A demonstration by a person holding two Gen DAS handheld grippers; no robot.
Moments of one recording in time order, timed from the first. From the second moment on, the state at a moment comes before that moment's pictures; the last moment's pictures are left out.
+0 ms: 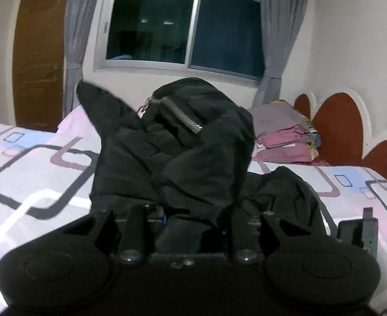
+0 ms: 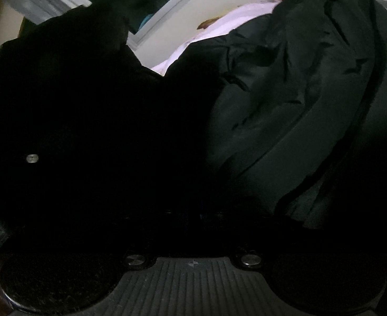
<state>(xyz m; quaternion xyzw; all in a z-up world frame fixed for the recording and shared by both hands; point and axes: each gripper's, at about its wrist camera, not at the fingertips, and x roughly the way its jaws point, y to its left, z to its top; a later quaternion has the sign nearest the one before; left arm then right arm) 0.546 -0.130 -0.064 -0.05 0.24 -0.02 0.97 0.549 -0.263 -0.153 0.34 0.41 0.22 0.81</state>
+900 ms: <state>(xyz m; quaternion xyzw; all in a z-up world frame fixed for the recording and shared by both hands) 0.559 -0.235 -0.107 -0.02 0.31 -0.06 0.95 0.501 -0.434 -0.127 0.39 0.38 0.10 0.83</state>
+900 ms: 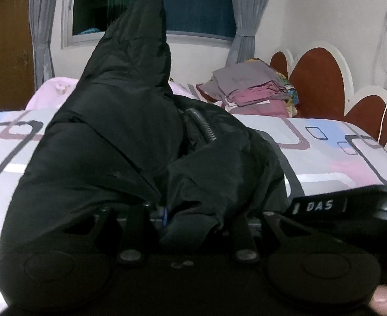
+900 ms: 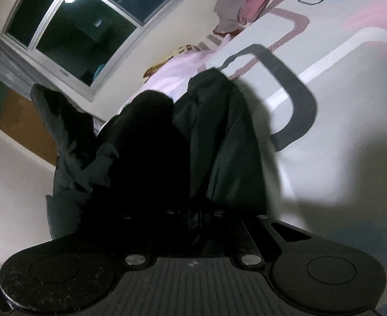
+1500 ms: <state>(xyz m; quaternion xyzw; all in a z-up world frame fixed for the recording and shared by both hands) 0.549 -0.252 -0.113 0.07 0.32 -0.05 0.94 0.486 -0.455 -0.091 0.38 0.33 0.13 0.85</state>
